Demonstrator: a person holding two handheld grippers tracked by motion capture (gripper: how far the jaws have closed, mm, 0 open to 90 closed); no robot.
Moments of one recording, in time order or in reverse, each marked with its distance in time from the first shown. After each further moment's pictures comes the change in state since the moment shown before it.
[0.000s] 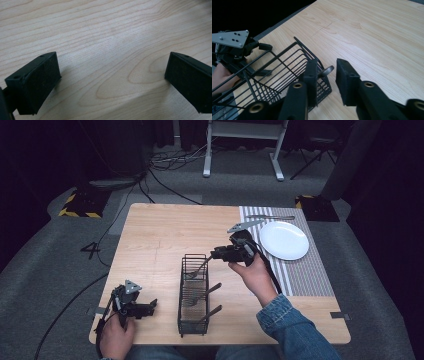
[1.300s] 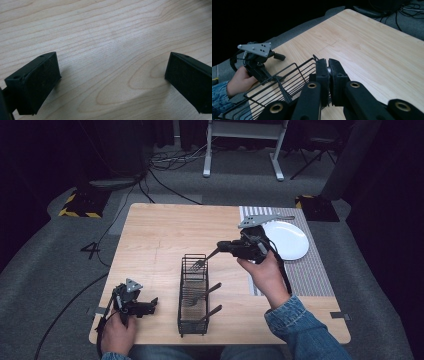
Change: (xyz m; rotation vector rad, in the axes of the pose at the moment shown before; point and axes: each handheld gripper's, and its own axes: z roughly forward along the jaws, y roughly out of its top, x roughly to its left) left arm 0.000 0.004 0.003 0.002 0.005 -0.002; right arm 0.026 0.018 -0.055 -0.106 -0.002 -0.093
